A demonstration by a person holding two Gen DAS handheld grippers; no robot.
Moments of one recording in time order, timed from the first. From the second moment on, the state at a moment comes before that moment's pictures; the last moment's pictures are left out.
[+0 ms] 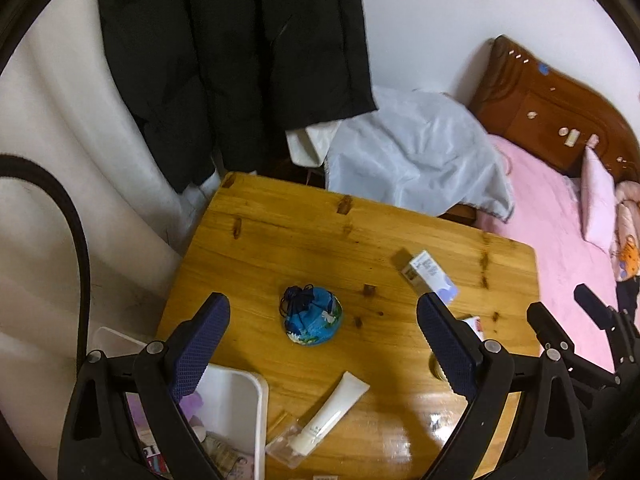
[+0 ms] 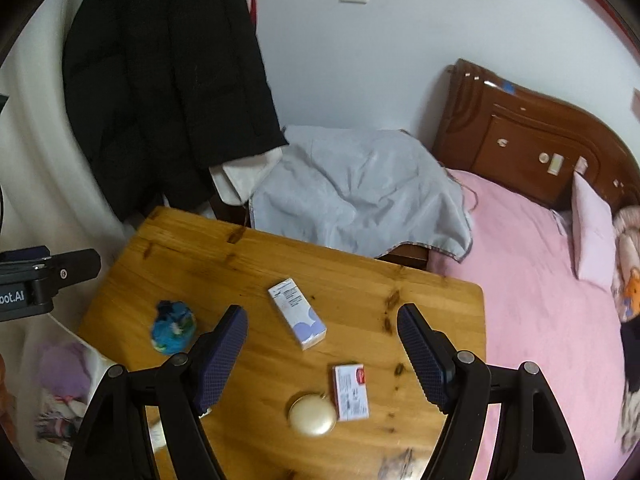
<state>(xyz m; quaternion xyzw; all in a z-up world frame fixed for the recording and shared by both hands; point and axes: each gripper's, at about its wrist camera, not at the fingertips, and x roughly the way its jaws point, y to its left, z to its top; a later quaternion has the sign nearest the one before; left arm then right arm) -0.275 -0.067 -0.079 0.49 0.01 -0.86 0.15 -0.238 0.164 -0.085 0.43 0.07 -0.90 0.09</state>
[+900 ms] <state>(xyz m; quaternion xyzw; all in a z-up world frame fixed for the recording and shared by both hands) -0.312 -0.114 -0.256 0.63 0.10 -0.73 0.24 -0.326 0.130 -0.255 0.52 0.12 -0.83 0.15</state>
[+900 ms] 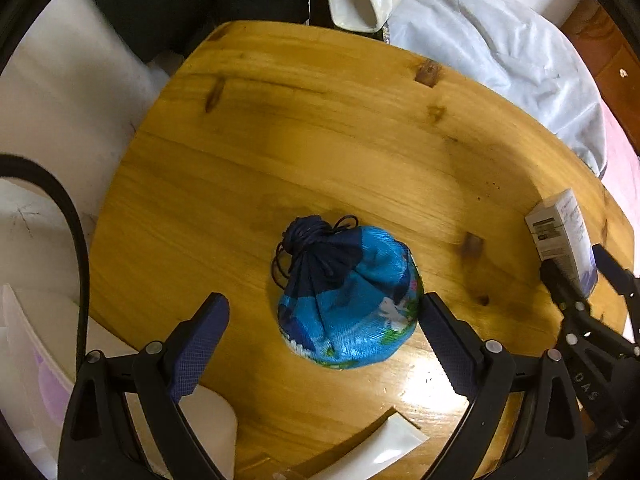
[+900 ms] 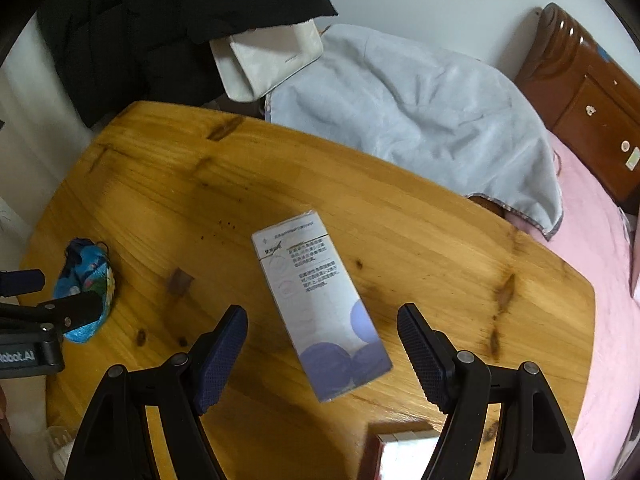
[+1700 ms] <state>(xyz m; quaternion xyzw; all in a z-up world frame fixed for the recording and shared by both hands) -0.293 -0.103 -0.260 0.61 0.20 -0.72 0.27 -0.301 0.128 -0.232 0.52 0.10 -0.83 0.16</state>
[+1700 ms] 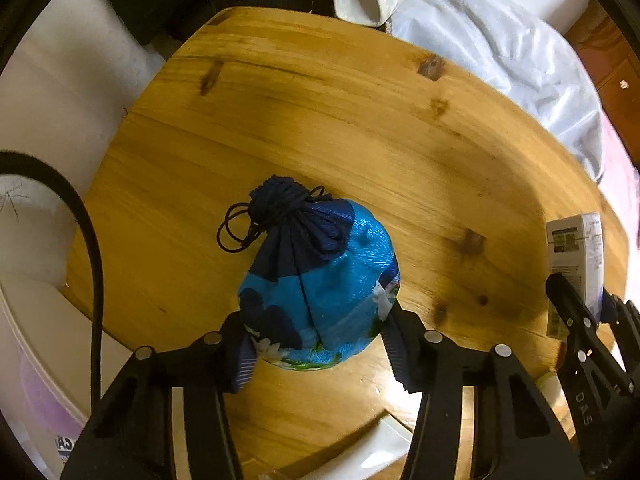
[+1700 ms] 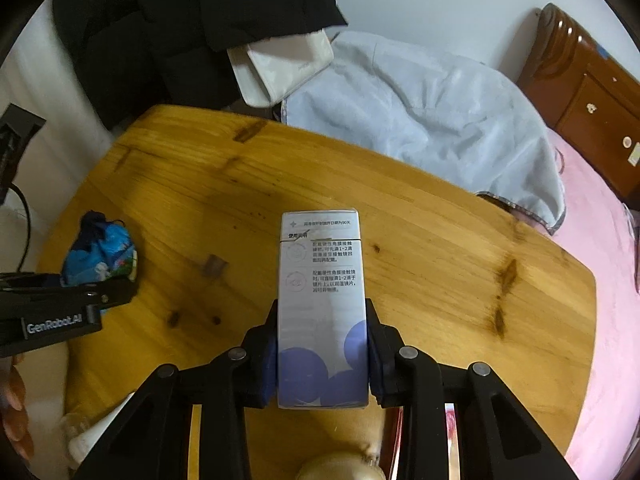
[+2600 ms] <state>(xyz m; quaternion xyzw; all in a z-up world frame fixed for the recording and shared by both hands) -0.129 -0.070 -0.038 0.53 0.13 -0.84 0.09 -0.081 0.089 -0.029 0.45 0.01 -0.89 0.09</state>
